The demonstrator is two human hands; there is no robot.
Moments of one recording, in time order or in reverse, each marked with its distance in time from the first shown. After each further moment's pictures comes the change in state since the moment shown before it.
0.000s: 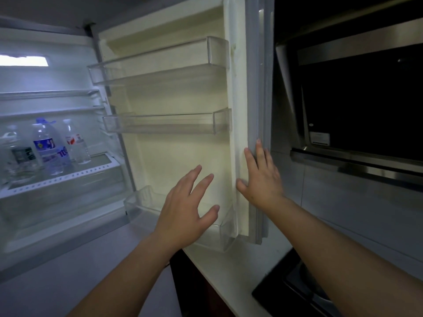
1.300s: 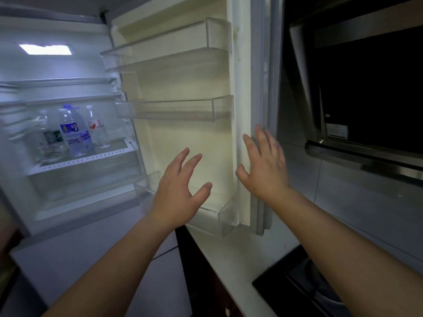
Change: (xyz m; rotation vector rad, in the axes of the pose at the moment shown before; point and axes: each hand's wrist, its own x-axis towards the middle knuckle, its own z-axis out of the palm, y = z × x) left_hand 0.005 0.020 -0.009 -0.079 0.051 -0.259; right_hand -0.009 0.005 -0.024 0.060 0.121 -0.189
